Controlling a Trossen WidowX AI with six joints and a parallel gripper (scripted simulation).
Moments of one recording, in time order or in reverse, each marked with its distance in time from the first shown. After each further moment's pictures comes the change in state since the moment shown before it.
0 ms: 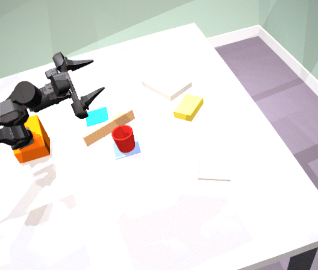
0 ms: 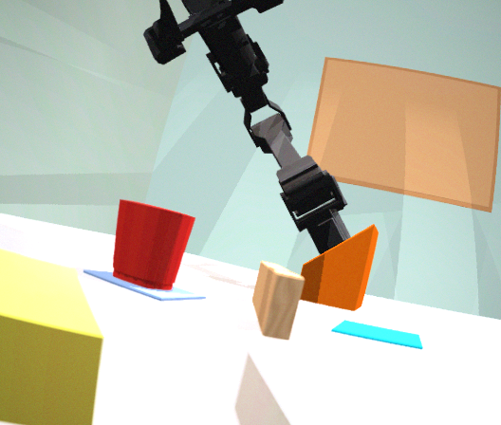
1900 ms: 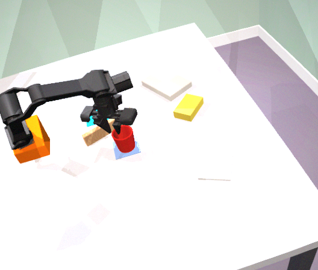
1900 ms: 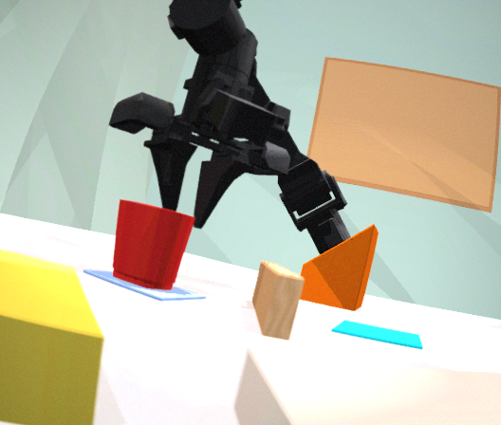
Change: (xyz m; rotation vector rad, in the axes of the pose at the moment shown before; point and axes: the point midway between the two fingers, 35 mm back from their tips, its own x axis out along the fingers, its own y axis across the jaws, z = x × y) arm -0.002 -0.106 -0.230 -1.229 1.792 0.237
